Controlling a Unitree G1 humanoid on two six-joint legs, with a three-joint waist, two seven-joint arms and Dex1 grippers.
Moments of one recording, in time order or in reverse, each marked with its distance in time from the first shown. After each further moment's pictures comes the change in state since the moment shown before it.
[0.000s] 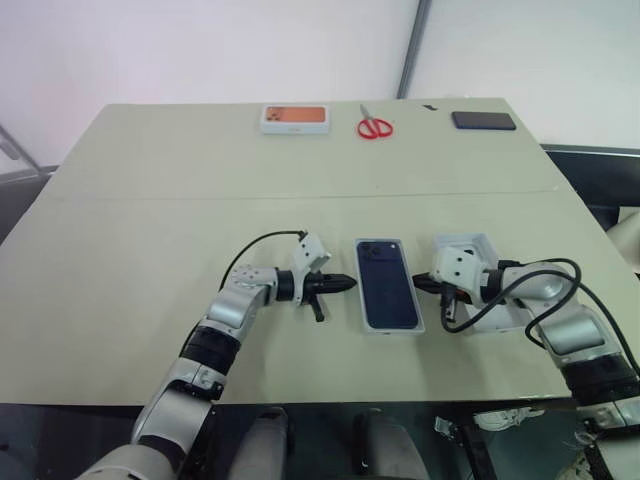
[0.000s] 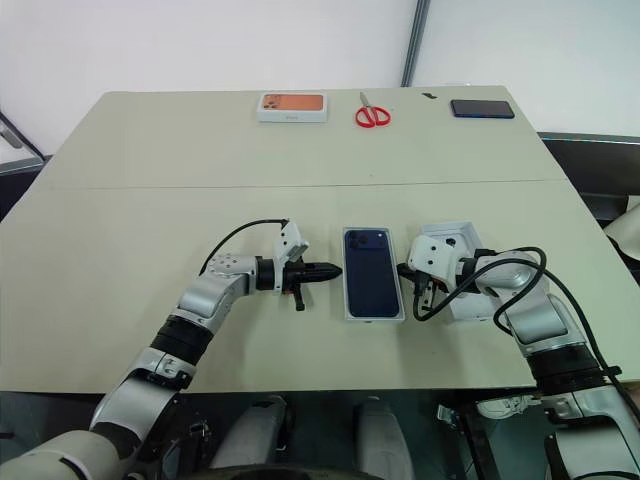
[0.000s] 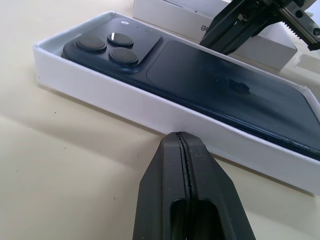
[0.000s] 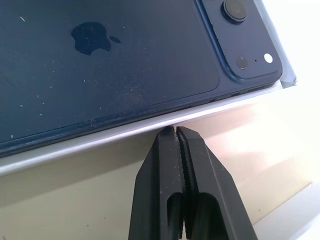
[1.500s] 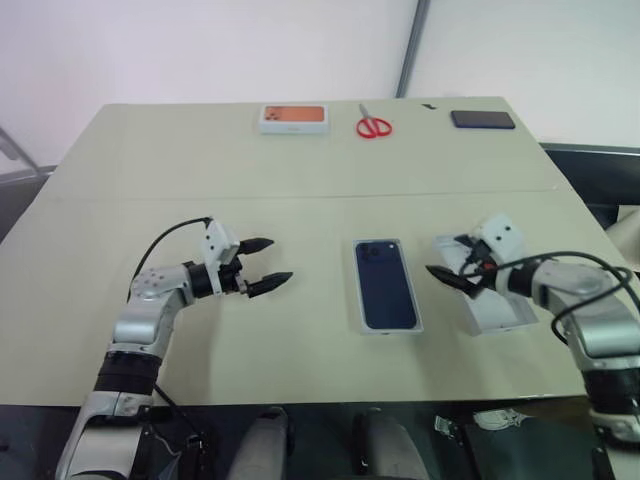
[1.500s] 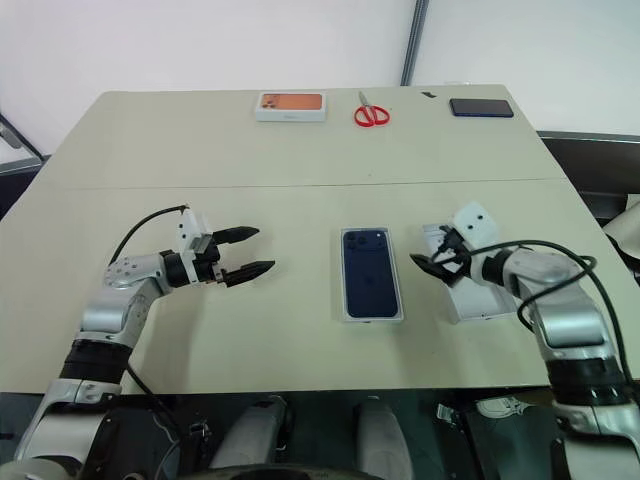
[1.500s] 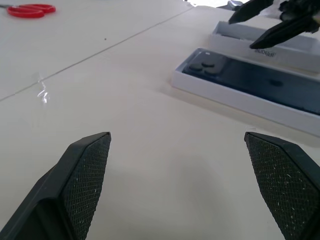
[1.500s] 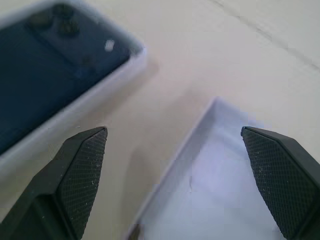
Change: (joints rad) left arm 0.196 0.284 0.249 -0.178 -0.159 -0.152 -0.065; right arm 0.125 -0.003 -0.232 -0.252 0.202 0.493 -0.272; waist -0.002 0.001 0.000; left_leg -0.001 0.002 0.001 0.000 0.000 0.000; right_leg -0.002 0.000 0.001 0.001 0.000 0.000
